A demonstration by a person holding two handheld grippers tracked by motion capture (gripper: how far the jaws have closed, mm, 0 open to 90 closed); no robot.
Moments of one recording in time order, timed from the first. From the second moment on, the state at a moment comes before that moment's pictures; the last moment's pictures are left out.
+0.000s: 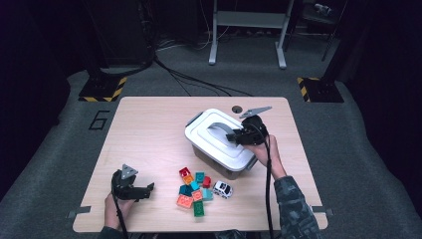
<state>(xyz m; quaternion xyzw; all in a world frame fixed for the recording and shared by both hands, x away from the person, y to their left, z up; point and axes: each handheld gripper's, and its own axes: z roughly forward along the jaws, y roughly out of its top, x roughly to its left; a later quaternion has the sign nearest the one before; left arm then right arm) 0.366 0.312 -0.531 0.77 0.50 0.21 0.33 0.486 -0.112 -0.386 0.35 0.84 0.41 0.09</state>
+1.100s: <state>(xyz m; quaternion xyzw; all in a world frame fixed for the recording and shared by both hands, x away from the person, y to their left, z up) 0.366 0.311 -0.531 0.77 0.50 0.22 0.33 0.492 -0.080 -0.371 0.36 0.85 0.36 0.15</state>
